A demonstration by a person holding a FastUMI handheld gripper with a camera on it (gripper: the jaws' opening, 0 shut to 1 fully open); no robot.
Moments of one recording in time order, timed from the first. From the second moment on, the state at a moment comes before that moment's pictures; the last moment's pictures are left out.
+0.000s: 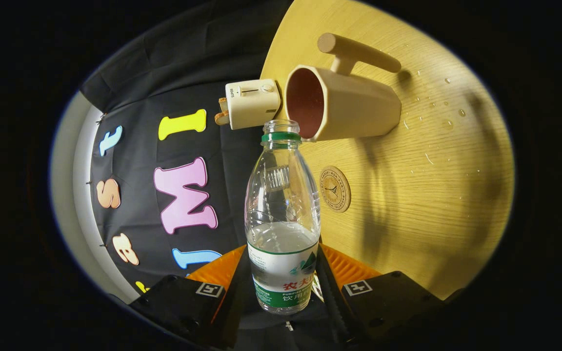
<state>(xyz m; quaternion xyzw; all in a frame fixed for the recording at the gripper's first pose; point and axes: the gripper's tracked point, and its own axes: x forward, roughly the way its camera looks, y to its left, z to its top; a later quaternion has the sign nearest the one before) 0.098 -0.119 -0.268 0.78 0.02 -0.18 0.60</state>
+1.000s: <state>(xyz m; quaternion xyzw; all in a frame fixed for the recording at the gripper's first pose) 0.102 -0.121 -0.253 0.80 0.00 -0.18 0.58</state>
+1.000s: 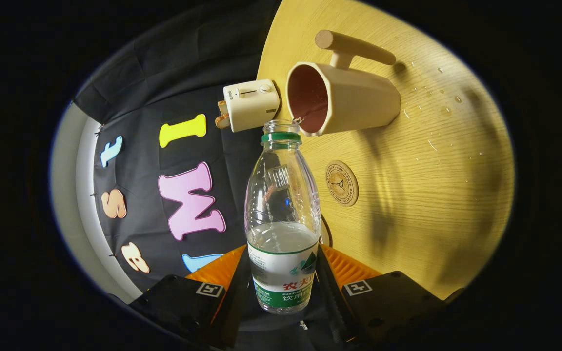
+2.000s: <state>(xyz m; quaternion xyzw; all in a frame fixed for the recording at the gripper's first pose) 0.103 -0.121 -0.240 0.82 -0.01 -0.17 0.54</state>
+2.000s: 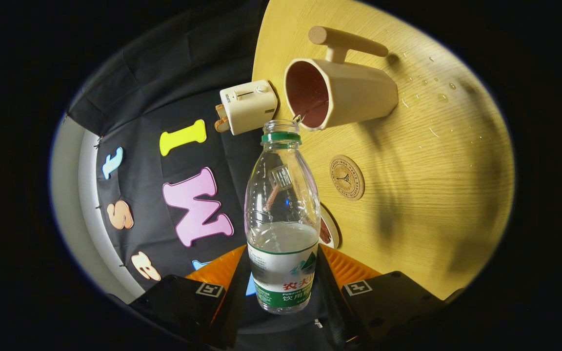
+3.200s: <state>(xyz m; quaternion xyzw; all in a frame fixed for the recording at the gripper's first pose) 0.112 -0.138 -0.212 0.85 -0.07 -0.18 0.49</state>
